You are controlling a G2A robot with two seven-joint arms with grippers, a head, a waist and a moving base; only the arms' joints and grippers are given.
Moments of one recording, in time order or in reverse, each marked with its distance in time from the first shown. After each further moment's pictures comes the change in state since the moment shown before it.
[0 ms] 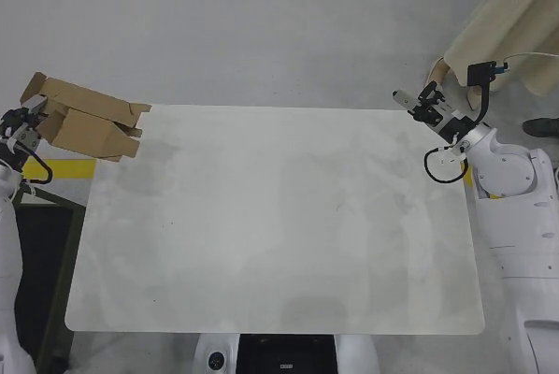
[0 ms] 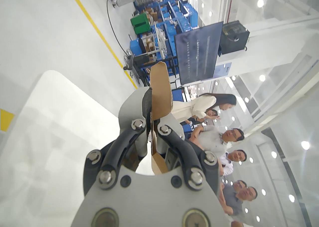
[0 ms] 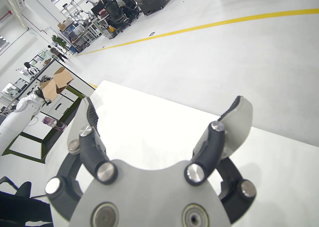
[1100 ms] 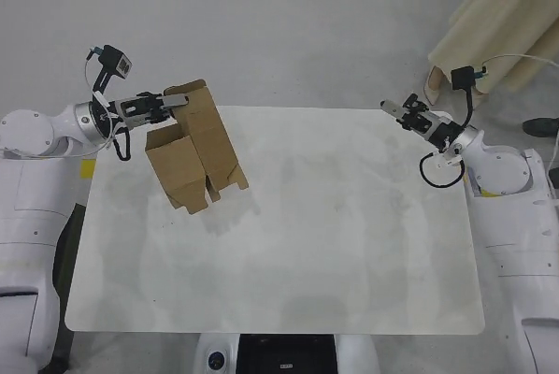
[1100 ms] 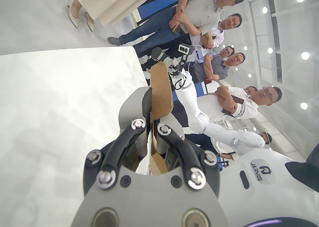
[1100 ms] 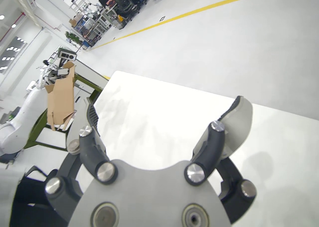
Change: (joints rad) left arm -0.400 -0.081 0.514 0.094 -0.090 -0.145 -0.549; right arm 0.032 -0.007 -0.065 0.035 0.239 0.024 0.241
